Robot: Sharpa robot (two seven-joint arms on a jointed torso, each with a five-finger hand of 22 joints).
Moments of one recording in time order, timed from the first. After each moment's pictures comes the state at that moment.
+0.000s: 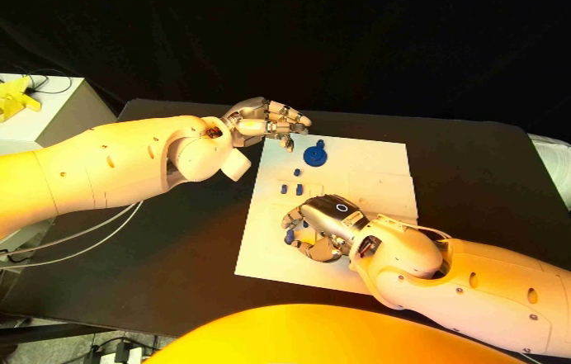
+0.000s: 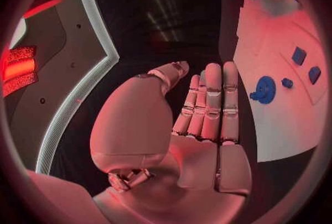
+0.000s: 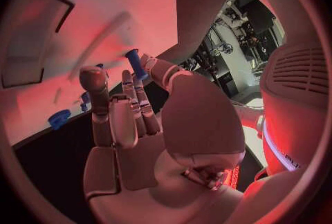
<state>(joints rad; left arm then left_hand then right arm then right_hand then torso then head) 1.16 -0.86 -0.03 1.42 -0.22 0.05 0.27 1.36 -0.19 0.50 0.06 0.27 0.83 0.21 0.30 0.34 0.92 0.14 0.51 0.14 1.06 0.06 1.07 0.46 0.17 0.85 0.16 0.90 0.67 1.01 -0.61 -0.19 1.71 -1.68 -0.40 -0.17 1.29 -0.22 0.58 -0.06 0.06 0.96 0.19 0.12 0.36 1.05 0.13 0.07 0.06 1.47 0.03 1.41 1.17 0.14 1.24 0.13 0.94 0.98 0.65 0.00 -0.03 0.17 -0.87</state>
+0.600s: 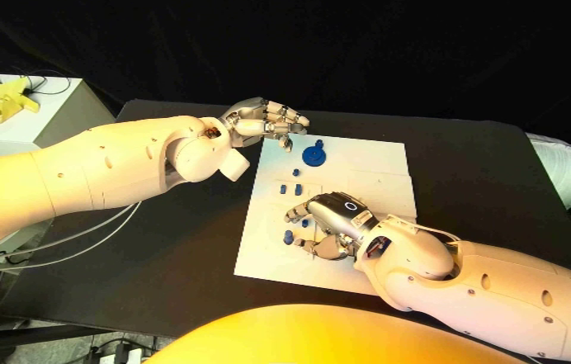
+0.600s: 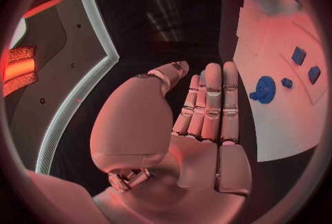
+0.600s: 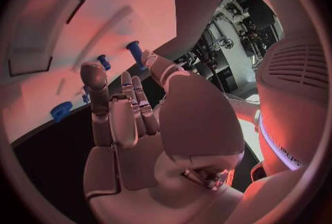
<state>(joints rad) 1.16 -0.86 -0.03 1.42 -0.22 0.06 0.27 1.36 -0.19 0.50 0.06 0.27 0.83 0.21 0.30 0.34 0.92 0.14 0.51 0.14 1.06 0.06 1.07 0.46 0.17 0.85 0.16 0.90 0.67 1.02 -0.67 -0.19 1.74 -1.65 -0.47 -0.14 1.34 -0.20 0.43 -0.04 0.09 0.94 0.18 0.09 0.35 0.99 0.13 0.13 0.07 1.47 0.03 1.40 1.15 0.14 1.23 0.14 0.89 0.95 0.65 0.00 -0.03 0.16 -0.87</state>
